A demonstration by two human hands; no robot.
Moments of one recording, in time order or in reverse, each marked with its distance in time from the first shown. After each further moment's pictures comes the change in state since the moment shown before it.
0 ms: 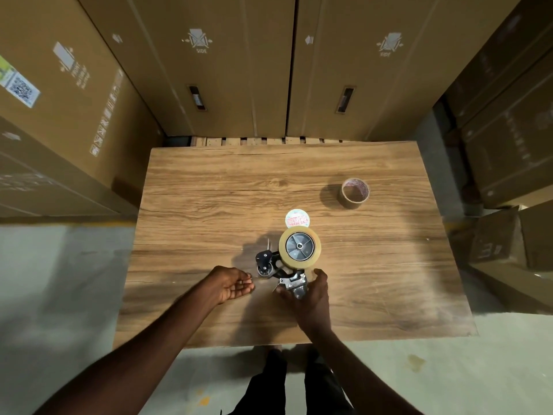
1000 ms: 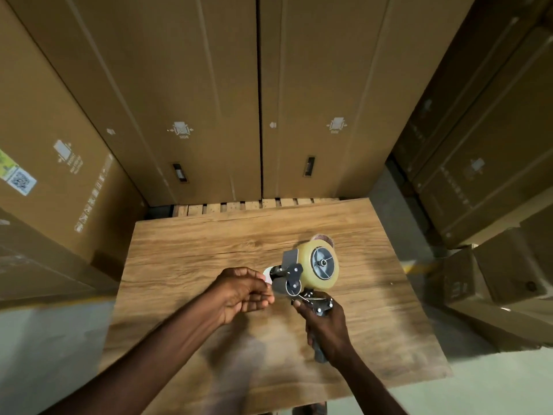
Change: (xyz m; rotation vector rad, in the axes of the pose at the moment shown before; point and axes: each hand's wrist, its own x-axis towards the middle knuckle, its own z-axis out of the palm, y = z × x) left_hand -0.174 0.101 0.068 0.061 -0.227 0.424; right_hand 0.013 -0.083 -0.120 0.586 -0.031 -0.021
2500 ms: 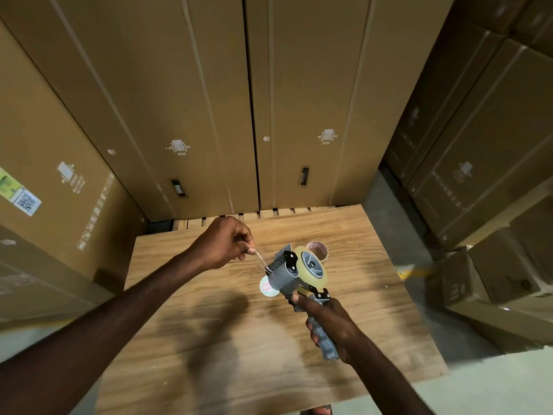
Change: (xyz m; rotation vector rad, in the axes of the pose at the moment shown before) left_hand -0.005 0.097 -0.020 0.991 0.020 0.733; right_hand -0.026 -0.082 -0.012 -0.010 -0.194 0.264
